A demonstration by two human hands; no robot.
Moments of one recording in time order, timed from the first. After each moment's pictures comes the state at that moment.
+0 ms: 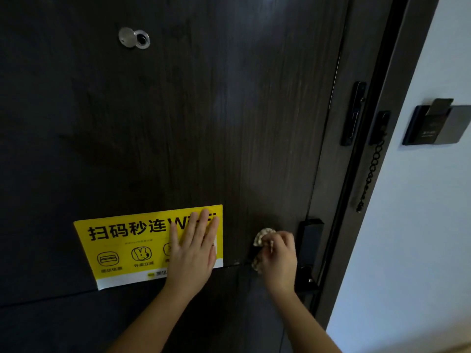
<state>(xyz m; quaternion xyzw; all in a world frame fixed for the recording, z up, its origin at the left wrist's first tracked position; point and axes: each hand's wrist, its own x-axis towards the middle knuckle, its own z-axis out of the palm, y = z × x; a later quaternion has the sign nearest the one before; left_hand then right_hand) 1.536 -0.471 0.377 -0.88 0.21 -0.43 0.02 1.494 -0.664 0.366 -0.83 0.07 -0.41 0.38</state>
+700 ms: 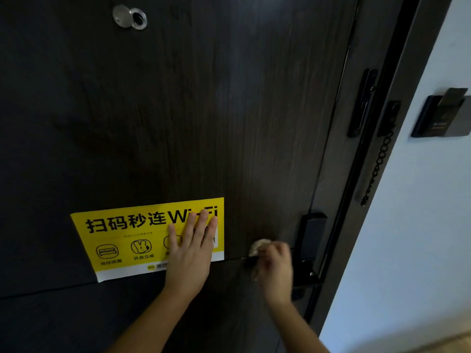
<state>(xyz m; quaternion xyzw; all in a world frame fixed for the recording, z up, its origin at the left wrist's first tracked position) 1.532 -0.469 0.362 -0.90 0.19 -0.39 0.03 1.493 -0.660 0.325 -0.84 0.05 -0.38 0.37</state>
